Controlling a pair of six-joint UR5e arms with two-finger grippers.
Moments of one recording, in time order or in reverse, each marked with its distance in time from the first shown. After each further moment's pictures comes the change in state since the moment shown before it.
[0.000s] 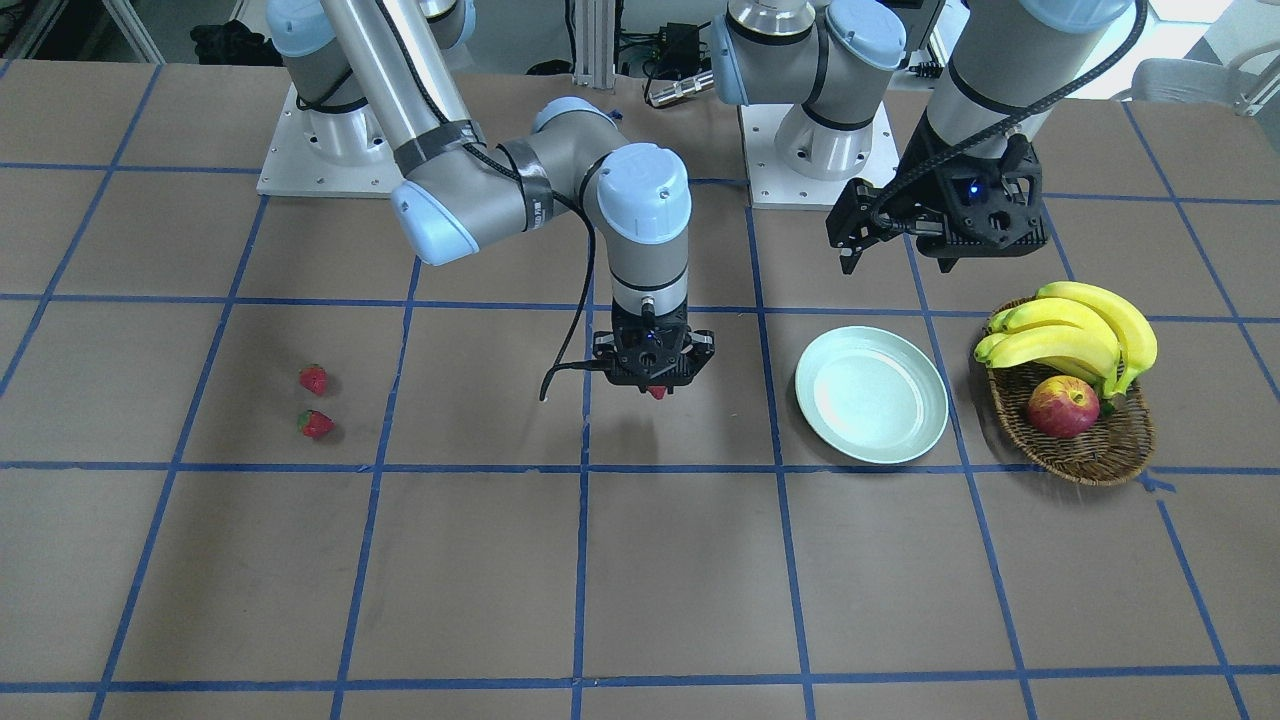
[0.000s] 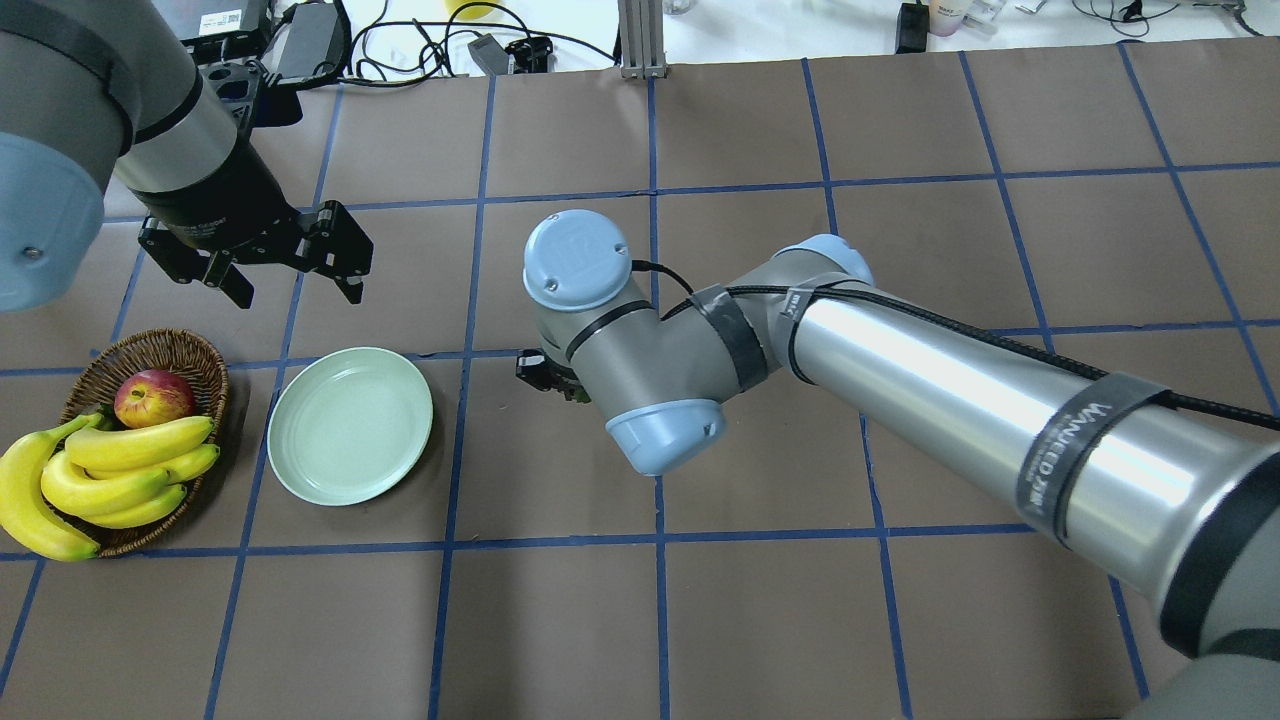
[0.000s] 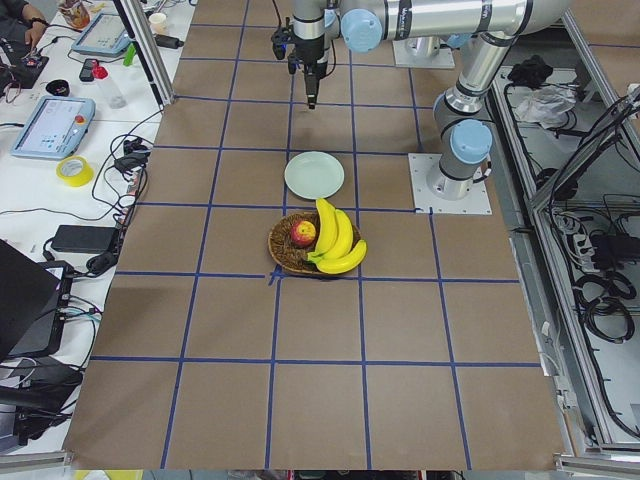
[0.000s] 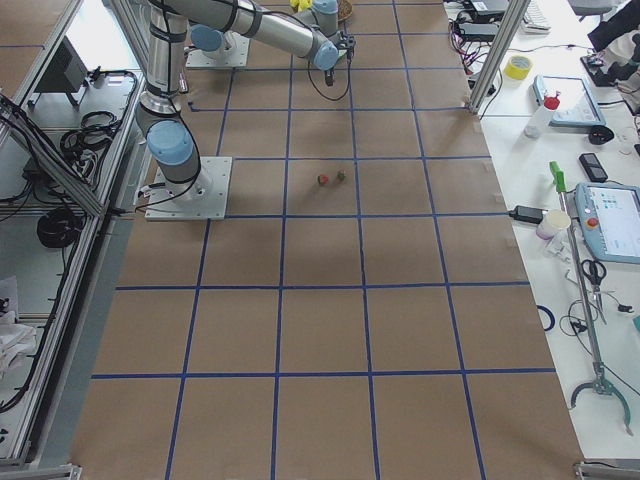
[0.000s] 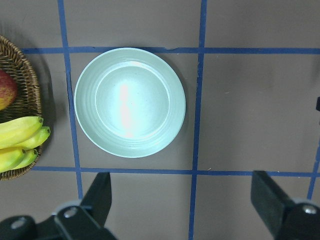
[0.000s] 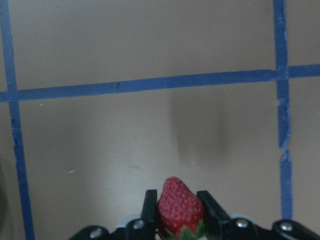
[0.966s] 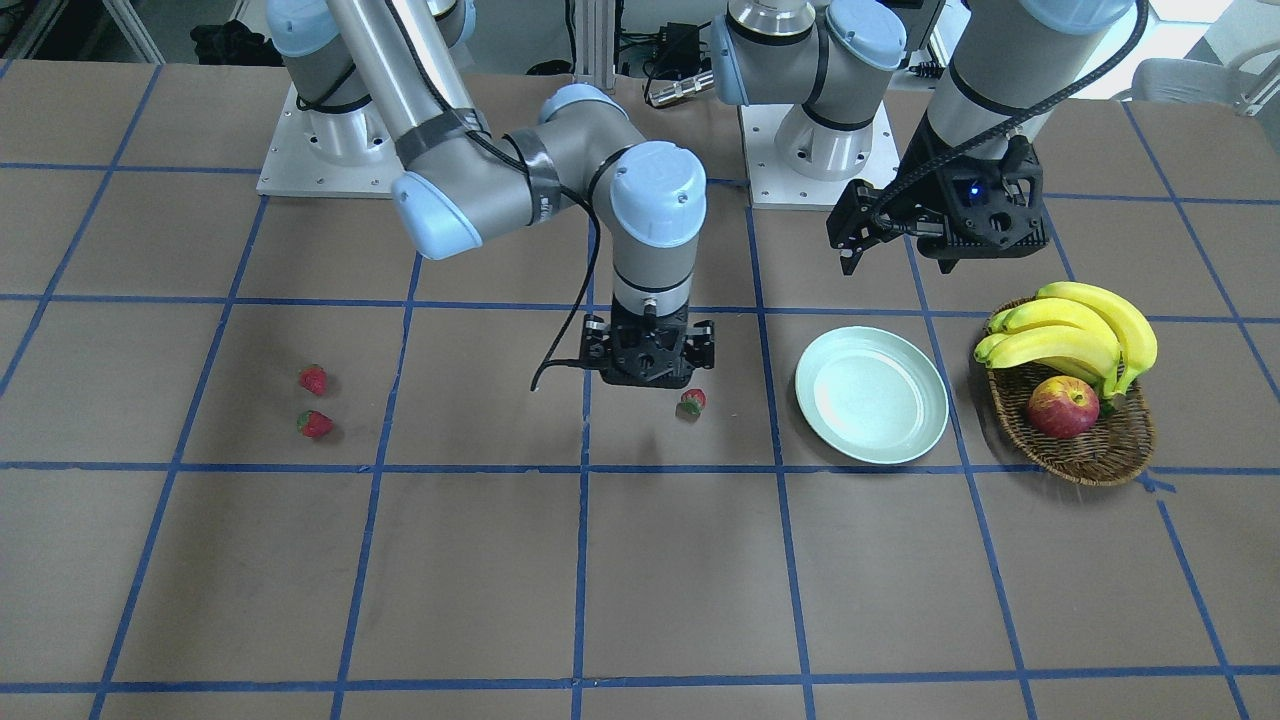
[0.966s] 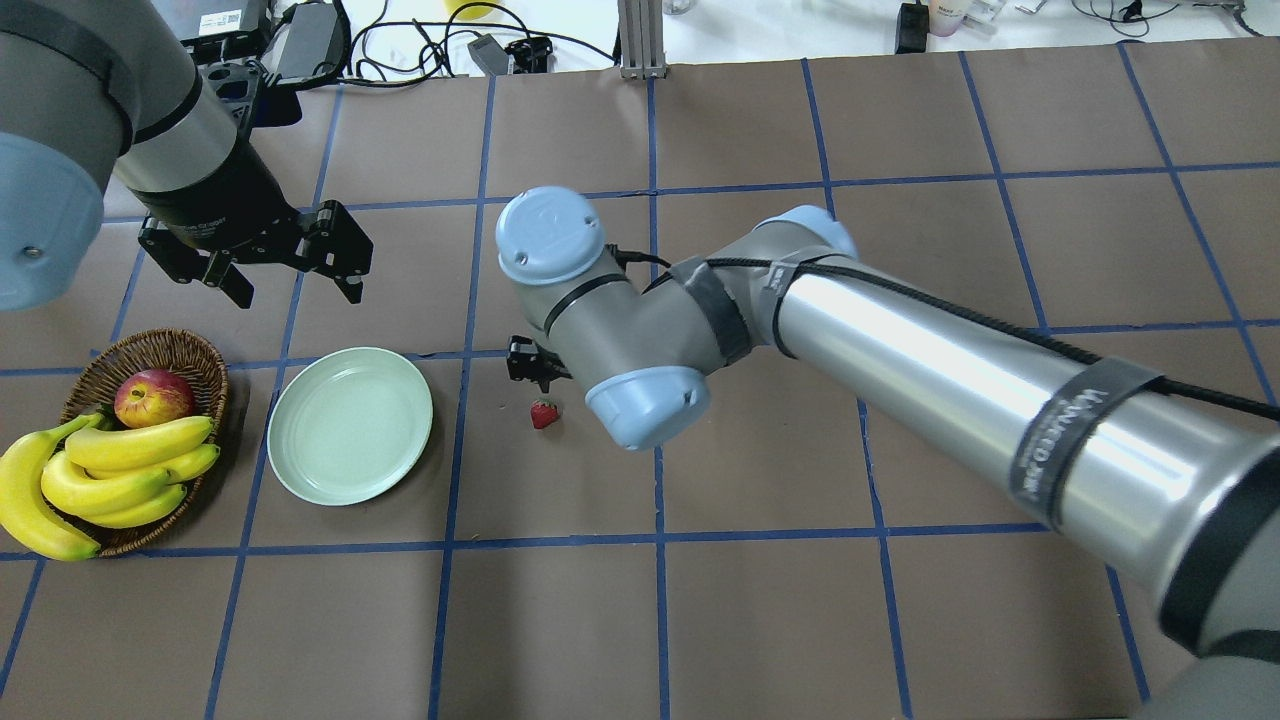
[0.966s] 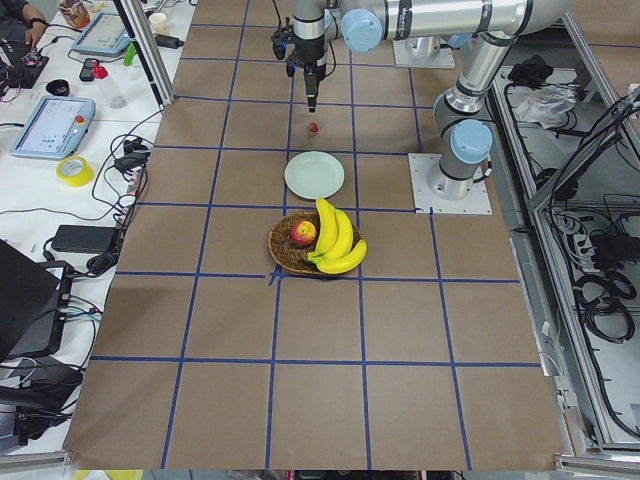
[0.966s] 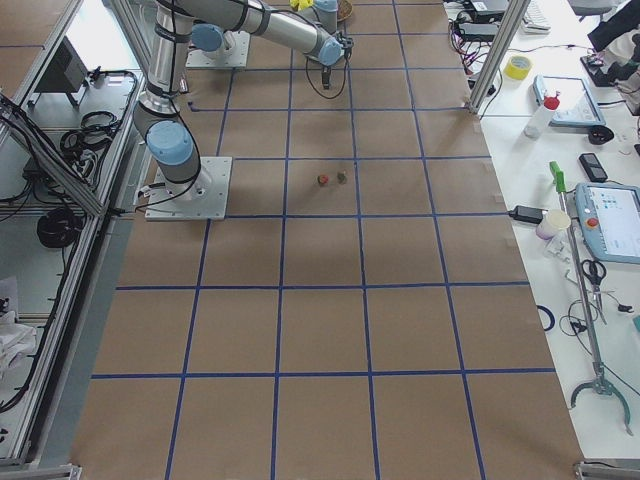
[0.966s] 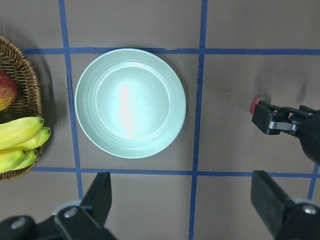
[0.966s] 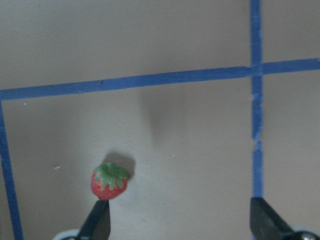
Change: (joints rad) left arm 0.000 0.000 0.000 0.000 -0.001 0.000; right arm -0.067 -0.075 -0.037 0.207 -0.025 -0.088
